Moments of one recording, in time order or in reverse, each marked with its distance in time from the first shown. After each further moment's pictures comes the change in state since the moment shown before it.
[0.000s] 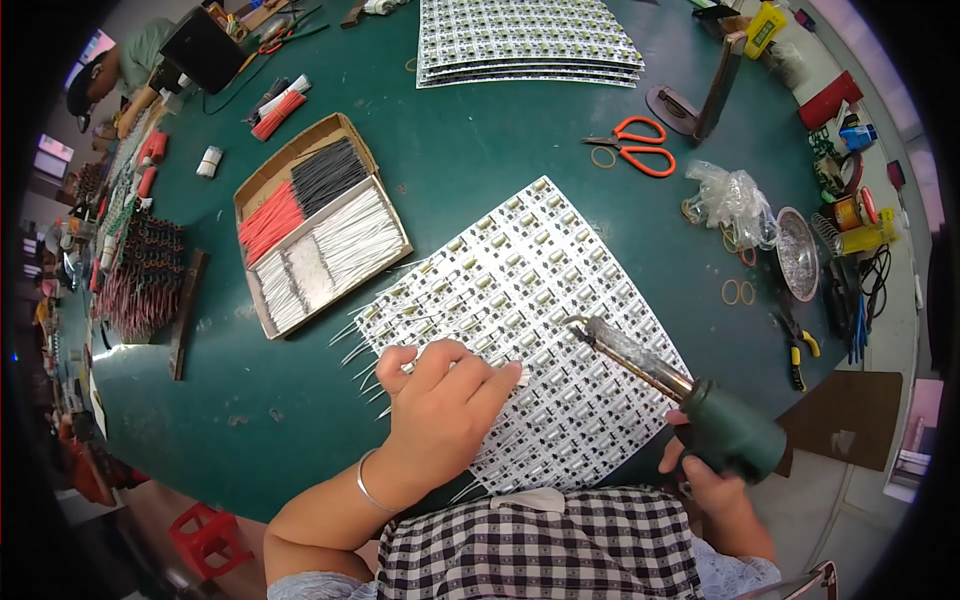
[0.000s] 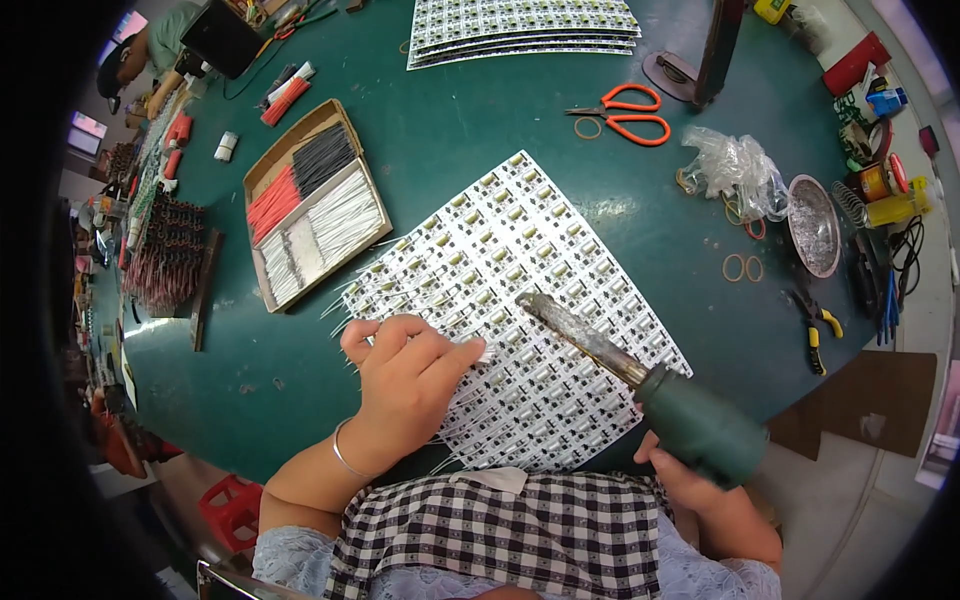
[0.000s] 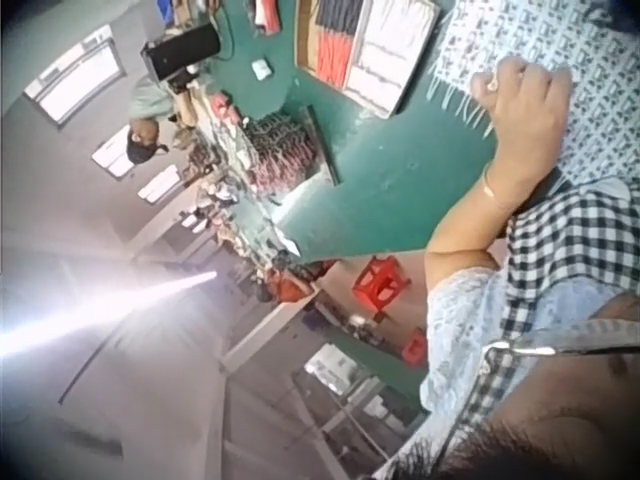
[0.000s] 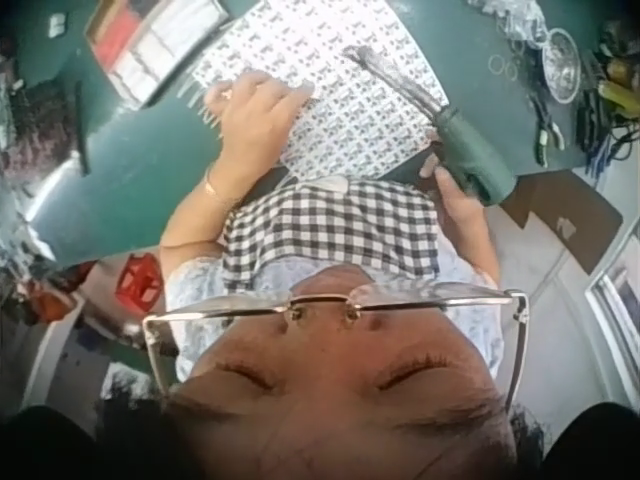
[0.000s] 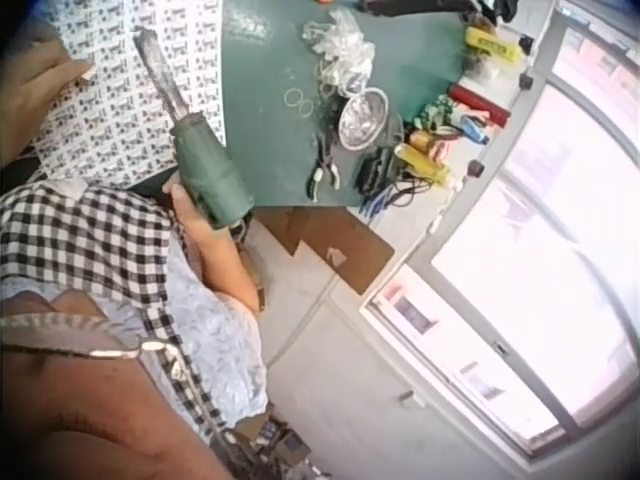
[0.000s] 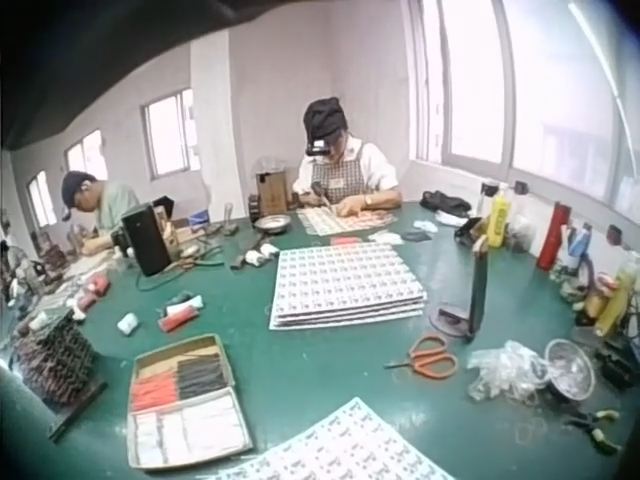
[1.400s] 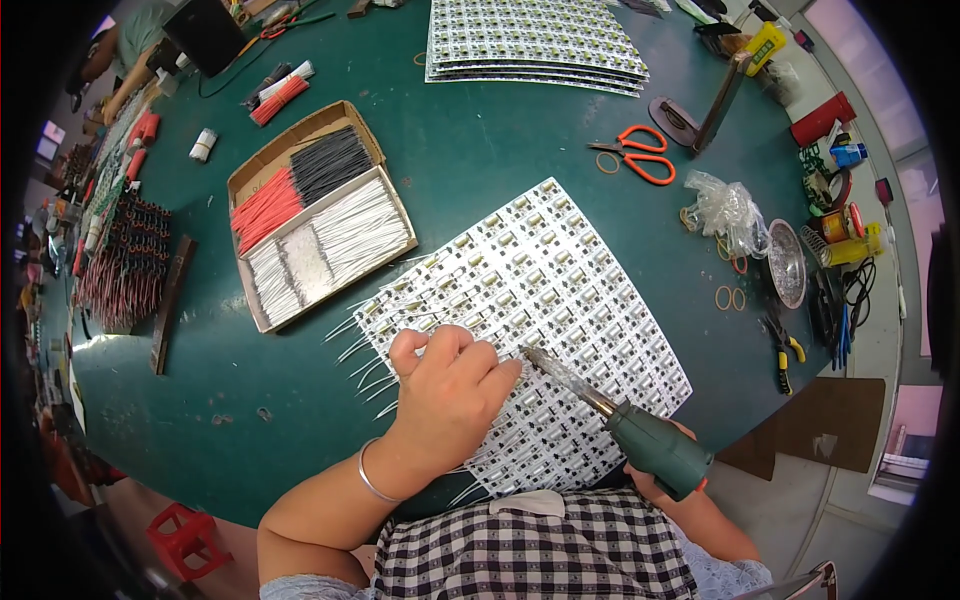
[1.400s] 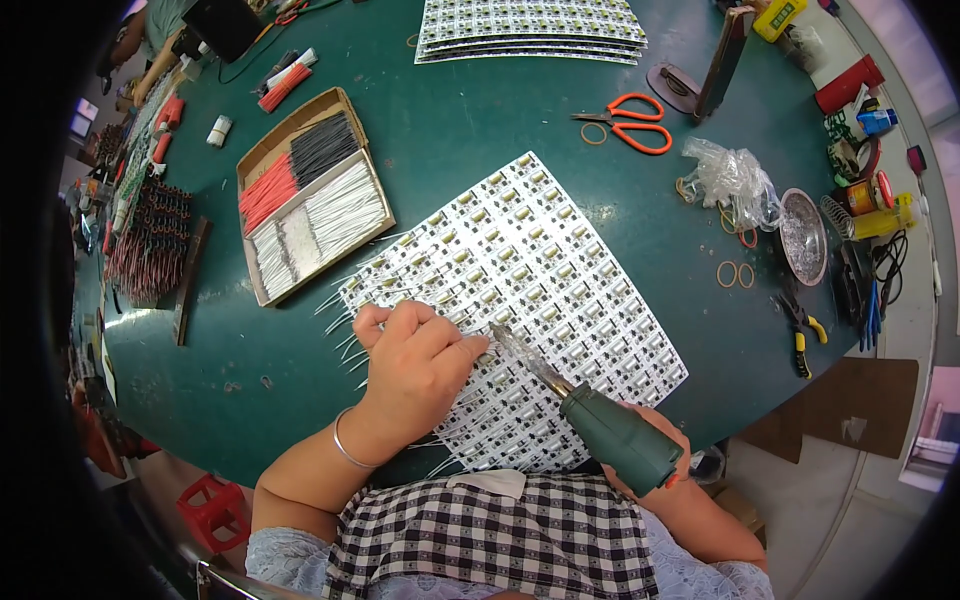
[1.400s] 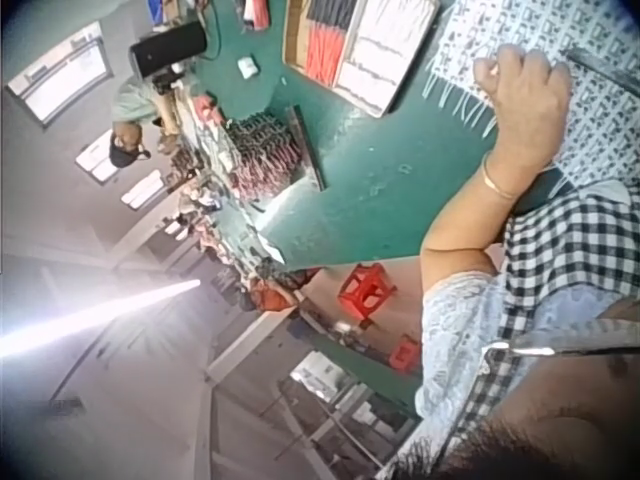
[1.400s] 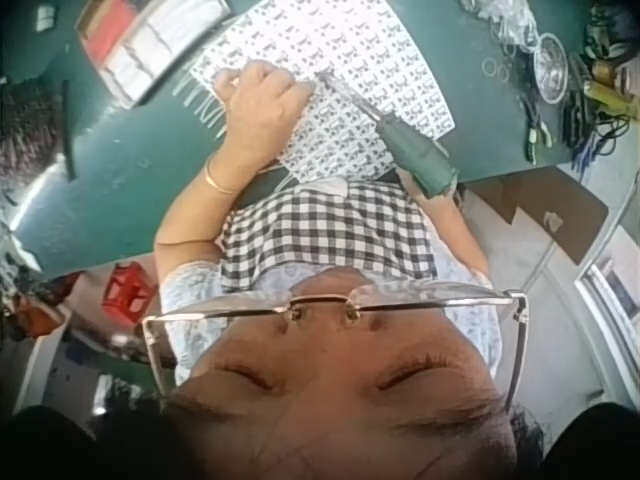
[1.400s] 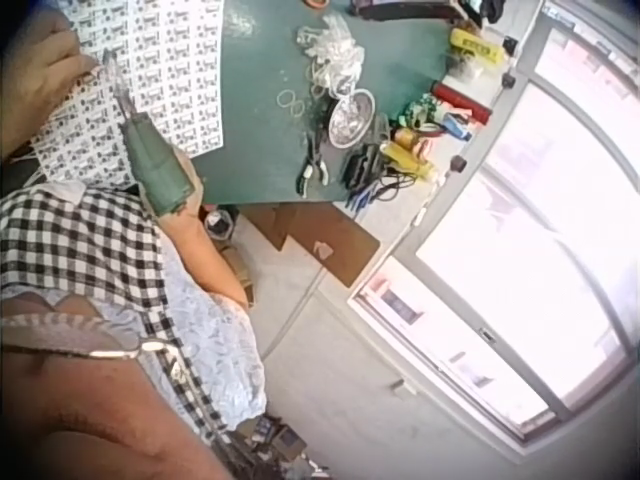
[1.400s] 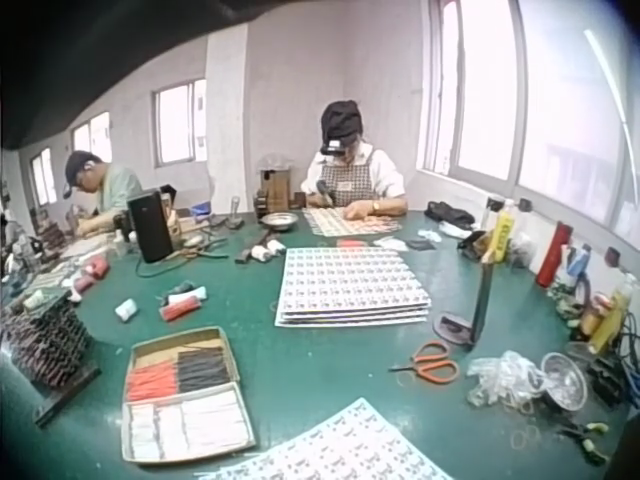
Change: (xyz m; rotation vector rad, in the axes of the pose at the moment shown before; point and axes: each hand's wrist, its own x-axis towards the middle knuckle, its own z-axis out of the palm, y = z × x) left_hand 0.000 -0.009 0.014 -0.092 0.044 0.011; right_hand 0.009 0.029 0.021 -0.802 -0.115 -0.423
